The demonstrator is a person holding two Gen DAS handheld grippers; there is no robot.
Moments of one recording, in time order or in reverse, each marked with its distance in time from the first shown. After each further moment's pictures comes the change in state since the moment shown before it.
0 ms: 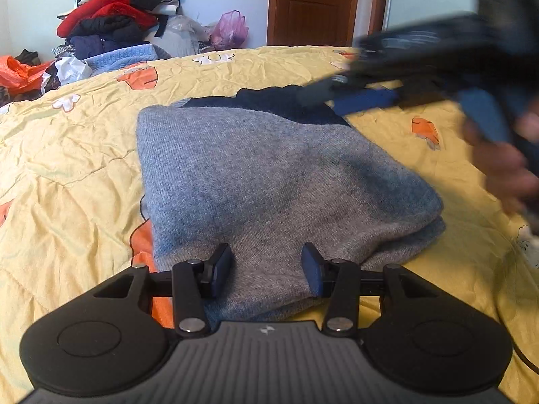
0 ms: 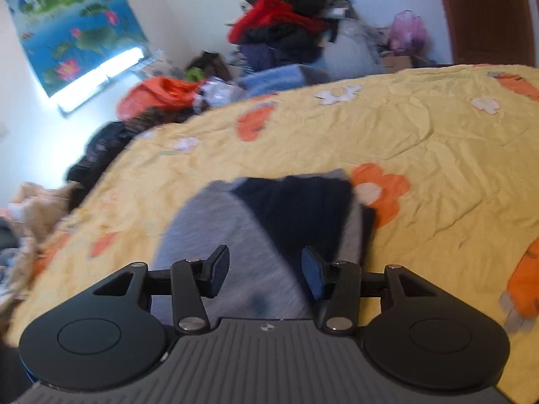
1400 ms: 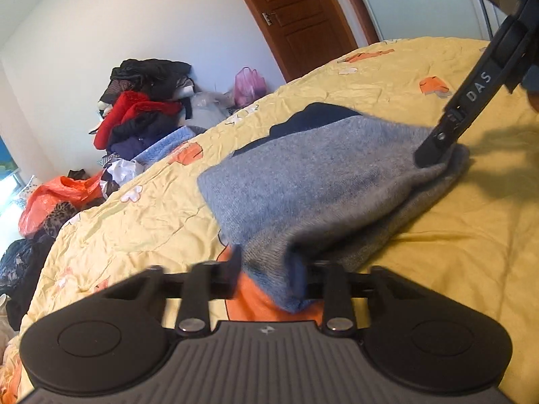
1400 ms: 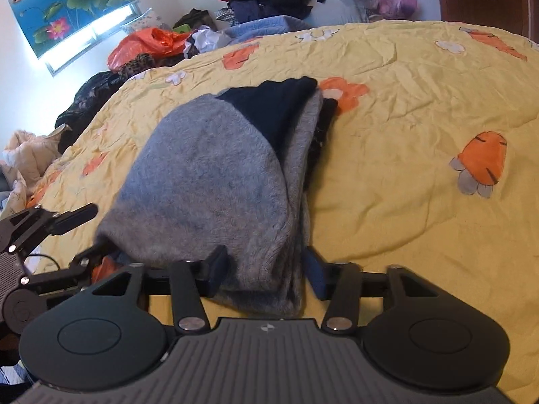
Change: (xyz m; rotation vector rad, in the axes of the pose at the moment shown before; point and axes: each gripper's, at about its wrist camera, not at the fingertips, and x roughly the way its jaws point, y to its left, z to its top) left arm -0.036 -0.026 -0.040 0.357 -0.175 0.315; right arm -0.036 -0.007 -0.070 -0.028 0.156 -0.103
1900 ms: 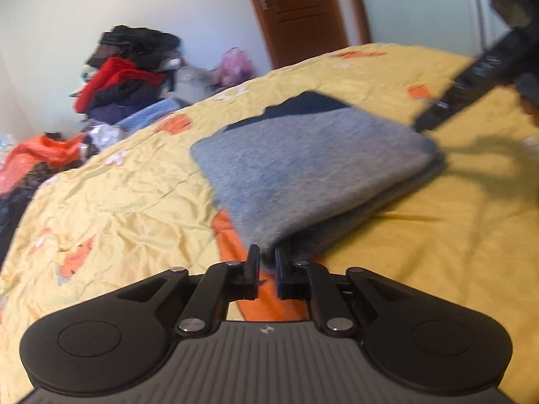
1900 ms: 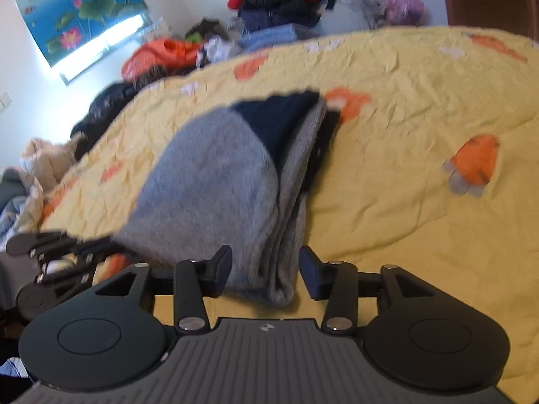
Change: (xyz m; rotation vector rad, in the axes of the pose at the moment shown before) left arm -0.035 0.031 -0.012 -0.102 0.043 -0.176; right arm -0.033 -0.011 0.002 0.021 -0.068 0.048
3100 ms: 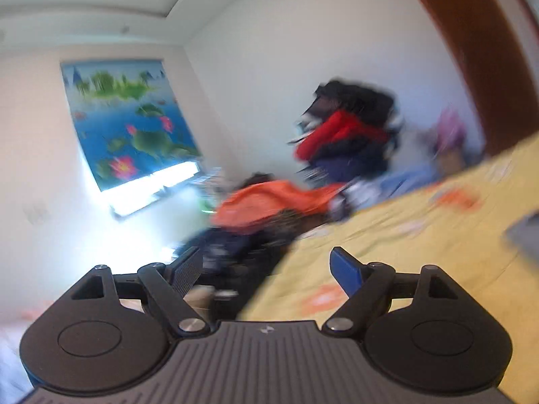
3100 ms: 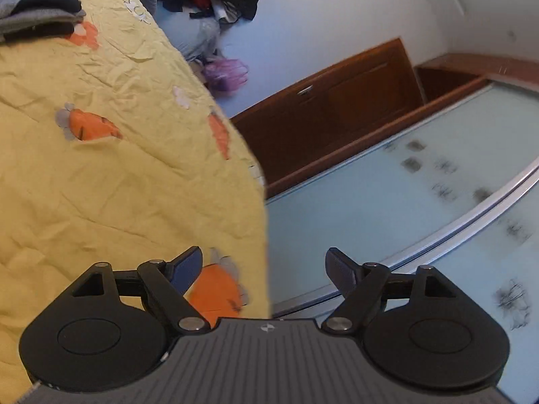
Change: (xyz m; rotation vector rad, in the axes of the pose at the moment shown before) left arm -0.105 0.192 0.020 -0.200 -0.240 0.712; right arm -0.090 -0.065 -0.029 -0.825 -0.055 -1.204
